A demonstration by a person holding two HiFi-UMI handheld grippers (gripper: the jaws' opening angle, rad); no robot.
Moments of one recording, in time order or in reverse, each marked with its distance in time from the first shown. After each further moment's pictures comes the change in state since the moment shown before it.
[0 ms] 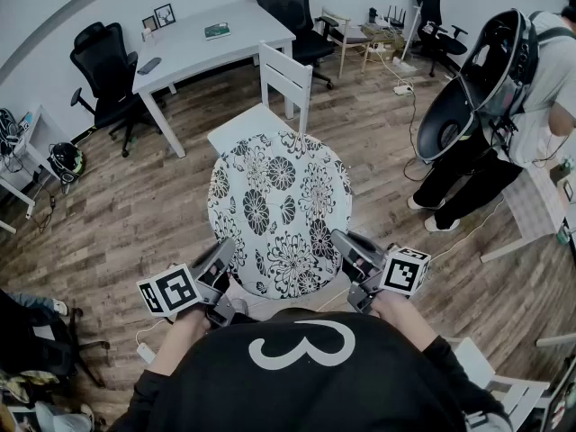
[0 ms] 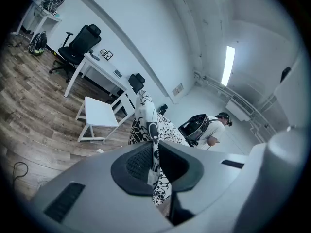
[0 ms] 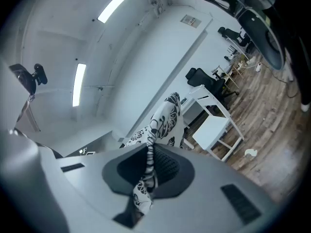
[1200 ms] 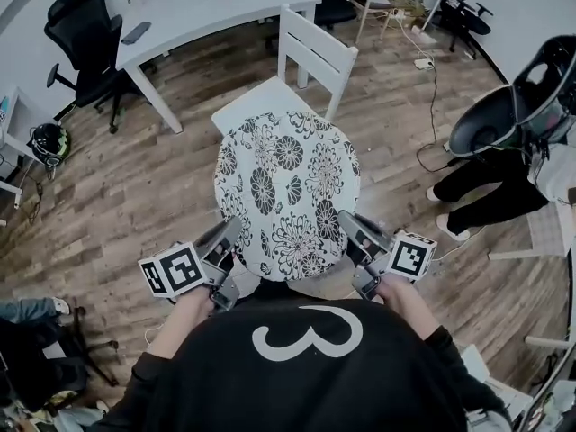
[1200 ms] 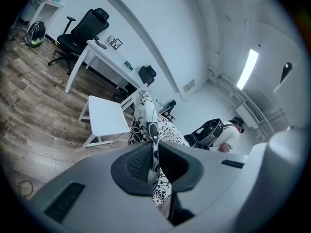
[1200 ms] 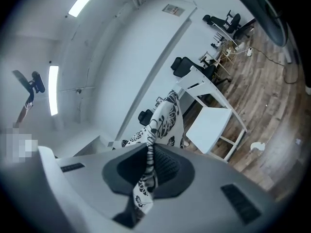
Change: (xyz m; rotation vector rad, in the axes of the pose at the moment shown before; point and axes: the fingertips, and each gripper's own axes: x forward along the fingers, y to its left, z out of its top) left arm 0.116 0.153 0.129 -0.085 0.107 0.031; right arm 0.194 -0.111 0.039 0.135 0.051 -0.109
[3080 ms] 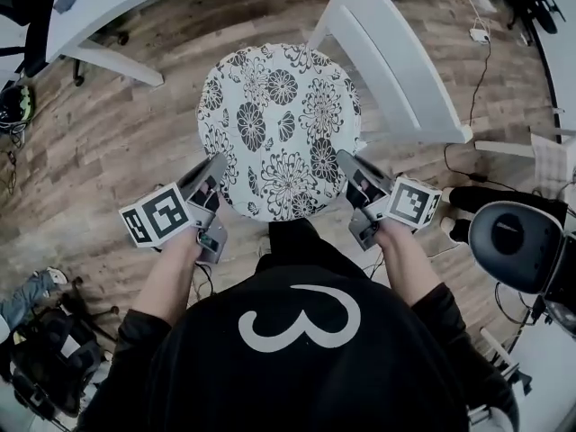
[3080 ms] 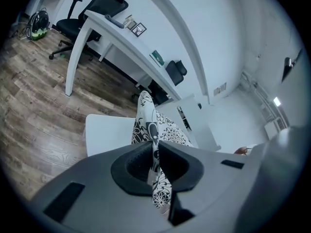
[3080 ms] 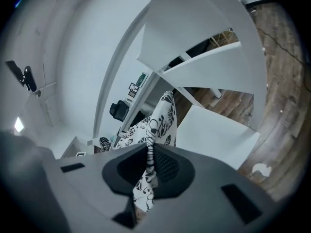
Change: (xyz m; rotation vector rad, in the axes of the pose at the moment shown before) left arm 0.277 0.230 0.260 -0.151 0.061 0.193; right arm 0.352 -0.231 0.181 0.139 0.215 -0.106
